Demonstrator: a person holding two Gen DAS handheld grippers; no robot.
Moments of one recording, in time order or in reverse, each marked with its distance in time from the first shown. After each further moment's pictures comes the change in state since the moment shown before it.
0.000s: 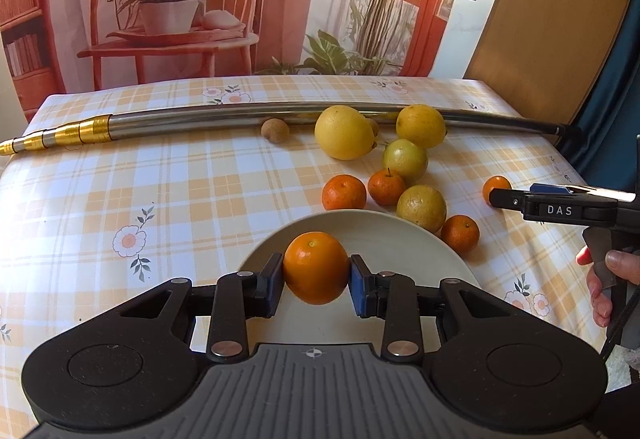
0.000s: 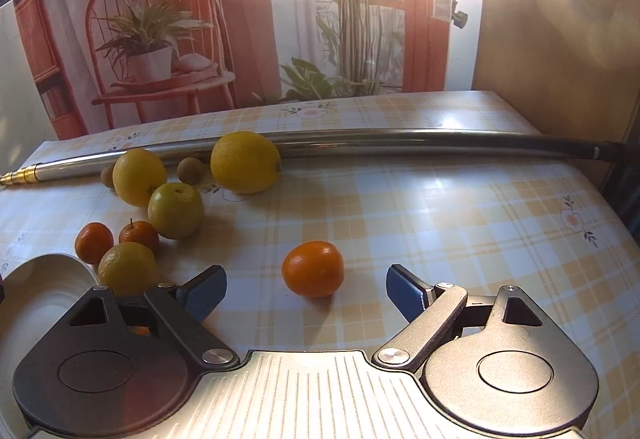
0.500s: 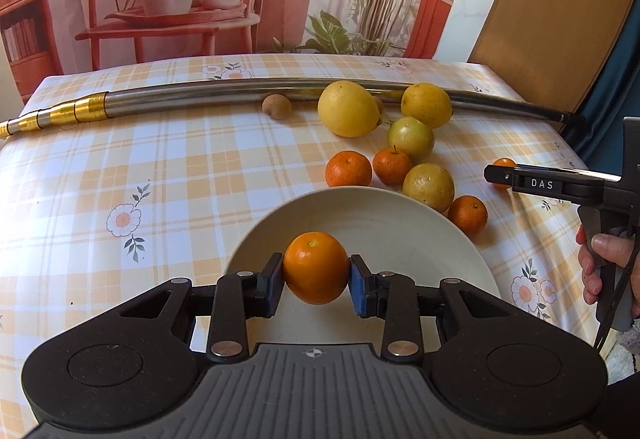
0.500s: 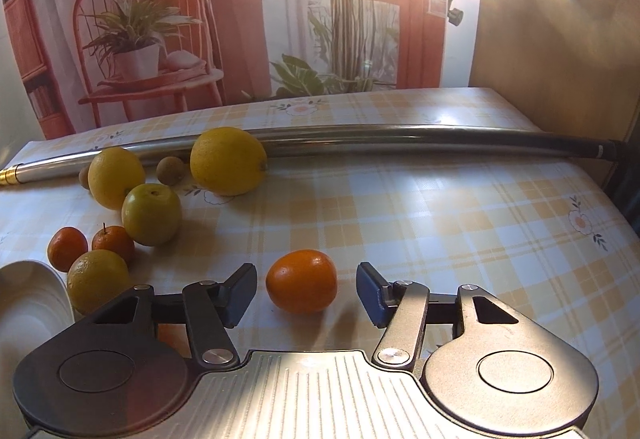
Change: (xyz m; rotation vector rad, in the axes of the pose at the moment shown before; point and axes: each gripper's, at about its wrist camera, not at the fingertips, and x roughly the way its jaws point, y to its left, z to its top) left arm 0.010 0.003 -0.006 -0.011 0.048 -0.001; right arm 0.025 -0.004 0.001 0.010 -0.001 -0.025
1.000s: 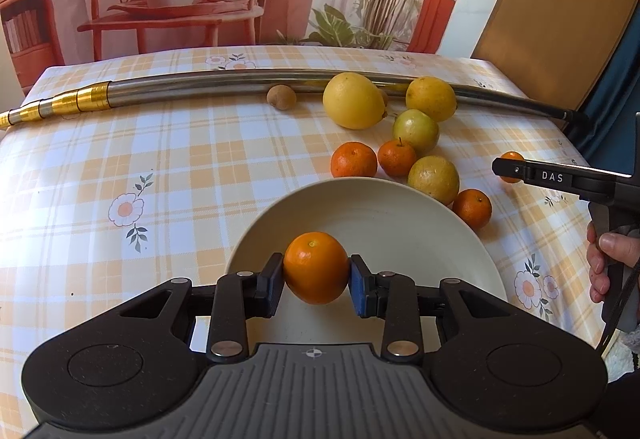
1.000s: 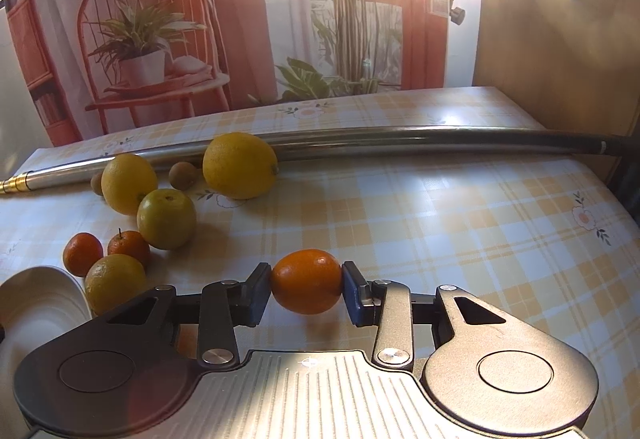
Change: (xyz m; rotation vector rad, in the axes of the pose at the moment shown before) left arm 0.002 0.002 -0.002 -0.015 0.019 0.002; right arm -0.010 0.004 0.000 0.019 -0.007 0.031
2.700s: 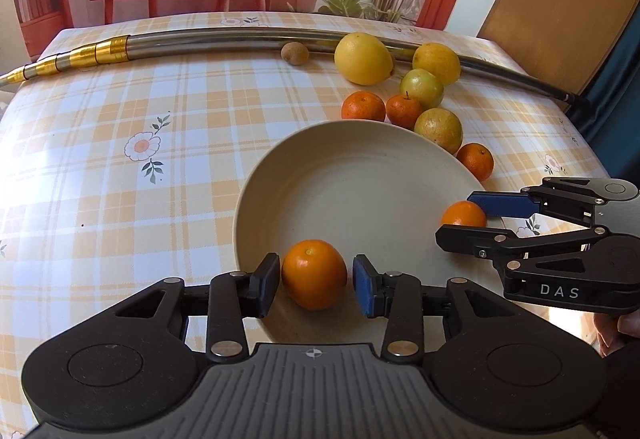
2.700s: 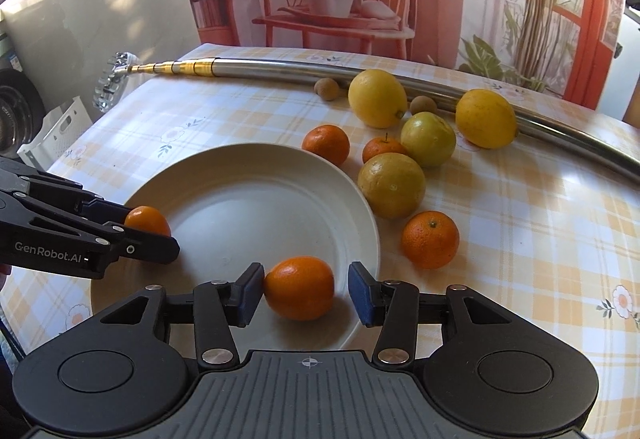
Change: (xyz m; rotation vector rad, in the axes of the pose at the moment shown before) left arm -0.012 0.007 -0.030 -0.033 0.054 0.003; right arm -0.053 0.121 -0.042 -0.316 0.156 0.301
